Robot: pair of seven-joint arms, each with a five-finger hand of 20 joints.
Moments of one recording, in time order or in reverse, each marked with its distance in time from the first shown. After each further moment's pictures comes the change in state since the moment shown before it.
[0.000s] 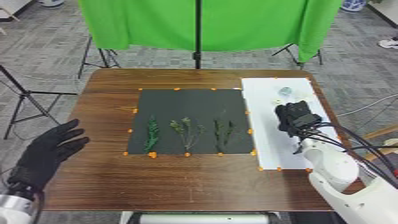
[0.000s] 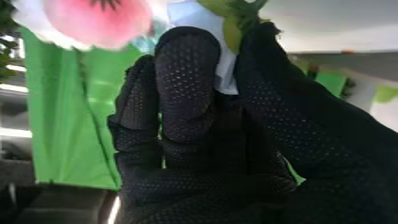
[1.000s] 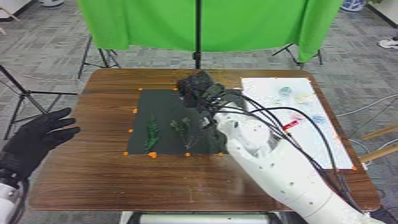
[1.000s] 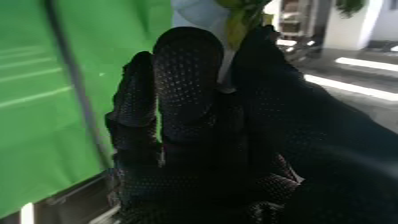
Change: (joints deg) left arm 0.5 6.3 -4.6 -0.1 -1.0 0.0 -1.7; right arm 24.8 -28.1 -20.1 9.8 1.4 -1.1 -14.6
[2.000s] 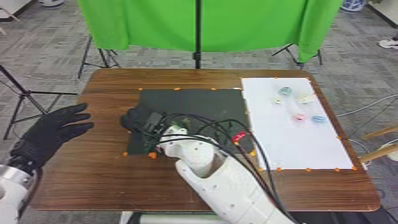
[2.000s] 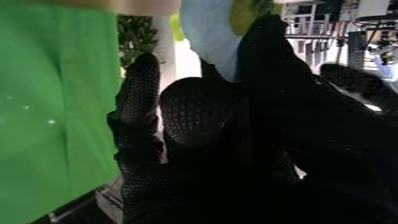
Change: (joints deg) left arm -6.5 4.1 4.6 1.9 0.2 -0.6 -4.1; right arm -5.3 -19.6 -0.4 9.7 -19.7 -6.4 -10.5
